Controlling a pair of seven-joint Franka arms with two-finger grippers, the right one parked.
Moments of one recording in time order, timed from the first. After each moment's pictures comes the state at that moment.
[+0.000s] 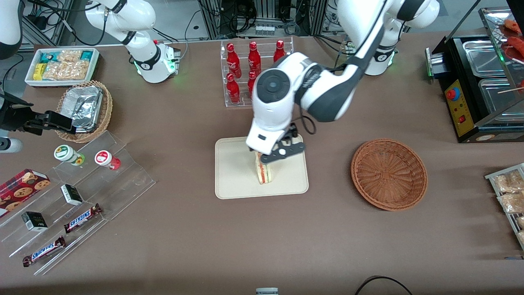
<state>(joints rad) -0.68 0.59 -0.04 -1.17 -0.01 1.73 -1.00</state>
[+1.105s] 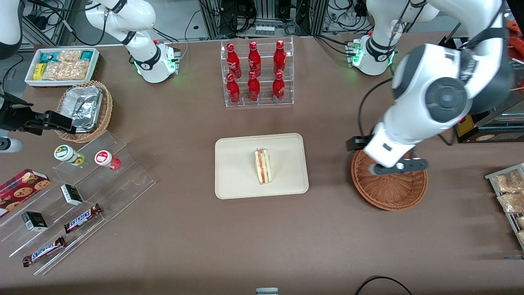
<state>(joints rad) -0.28 0.29 -0.03 -1.43 -0.05 1.57 -0.40</state>
